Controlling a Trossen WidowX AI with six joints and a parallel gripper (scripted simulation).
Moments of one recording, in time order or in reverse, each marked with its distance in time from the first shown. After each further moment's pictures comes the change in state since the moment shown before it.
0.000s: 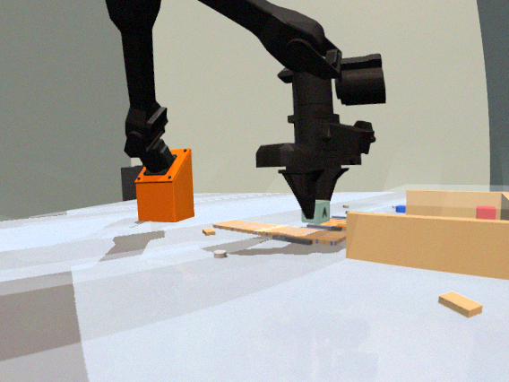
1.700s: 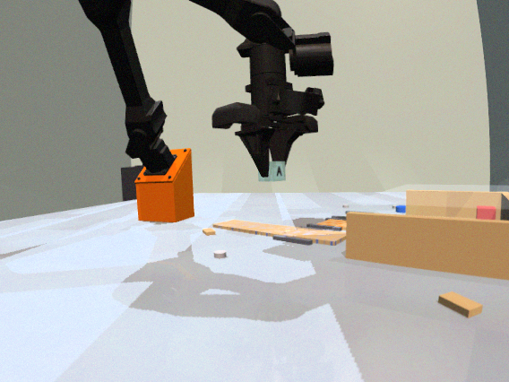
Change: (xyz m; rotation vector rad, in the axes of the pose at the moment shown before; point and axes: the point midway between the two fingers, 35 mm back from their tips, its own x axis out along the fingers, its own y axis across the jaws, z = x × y) arm -0.058 -0.011 -0.073 -0.010 -0.002 -0.002
